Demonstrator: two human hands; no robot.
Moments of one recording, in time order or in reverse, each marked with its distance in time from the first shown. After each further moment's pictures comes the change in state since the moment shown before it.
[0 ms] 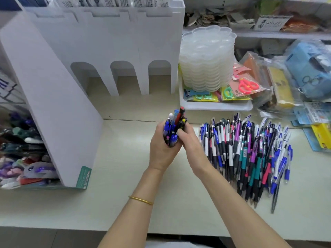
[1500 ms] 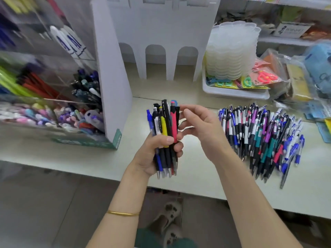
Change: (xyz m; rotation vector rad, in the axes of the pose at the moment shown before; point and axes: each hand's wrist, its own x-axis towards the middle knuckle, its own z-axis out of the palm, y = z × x) left_hand -0.090 0.038 -0.117 -1.014 -0.483 -0.432; right_hand -0.072 -0.049 0.055 0.008 -0.037 -0.003
